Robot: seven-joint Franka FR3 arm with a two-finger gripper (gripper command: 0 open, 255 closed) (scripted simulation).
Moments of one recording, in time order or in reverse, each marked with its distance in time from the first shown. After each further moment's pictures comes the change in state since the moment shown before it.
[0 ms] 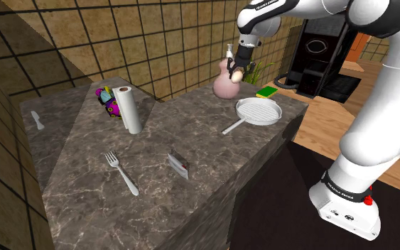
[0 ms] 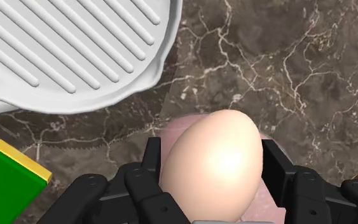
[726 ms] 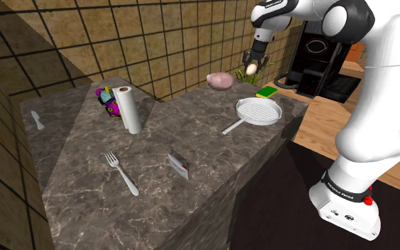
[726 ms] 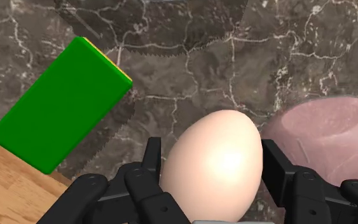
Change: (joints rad) arm -0.146 0.209 -0.078 0.309 0.019 -0.145 -0.199
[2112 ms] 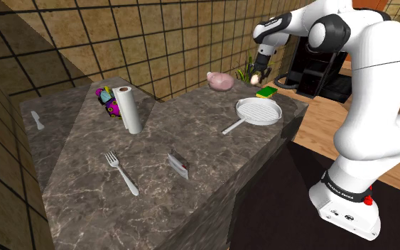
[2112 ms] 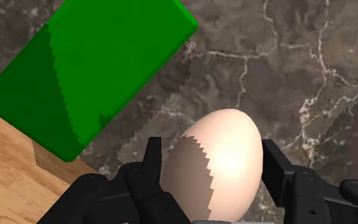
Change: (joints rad) arm -0.075 0.192 -0.016 0.087 0.030 0.082 -0.116
